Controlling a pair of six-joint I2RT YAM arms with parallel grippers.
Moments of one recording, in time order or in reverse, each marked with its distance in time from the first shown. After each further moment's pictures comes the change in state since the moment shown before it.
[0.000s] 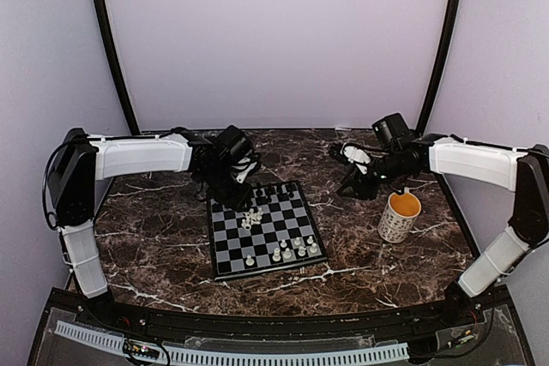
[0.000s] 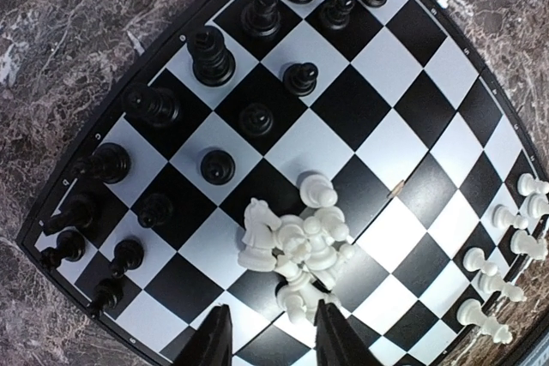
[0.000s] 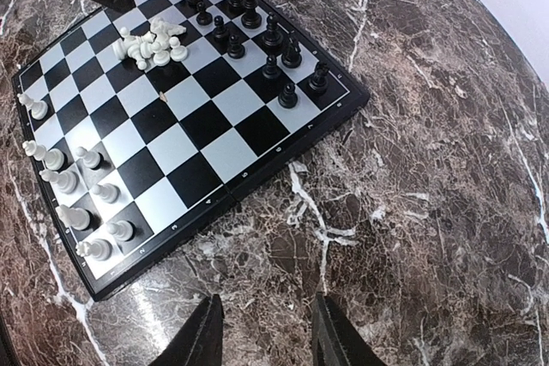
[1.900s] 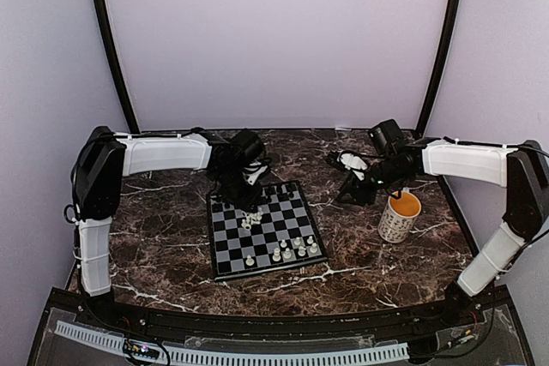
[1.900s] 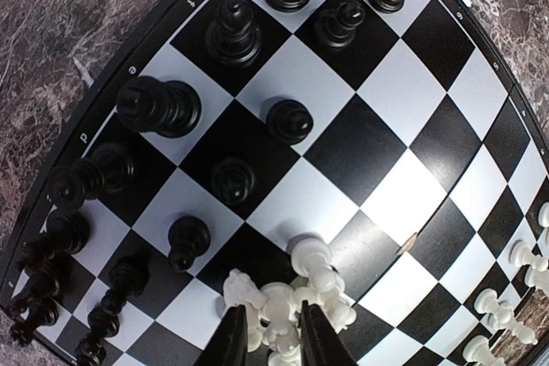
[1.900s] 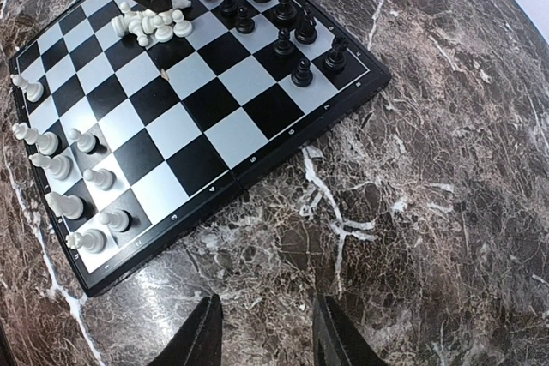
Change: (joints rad) left arm -0.001 0.186 0.161 -0.057 0.030 0.031; right arm 0.005 0.051 -0.014 0.011 -0.012 -0.019
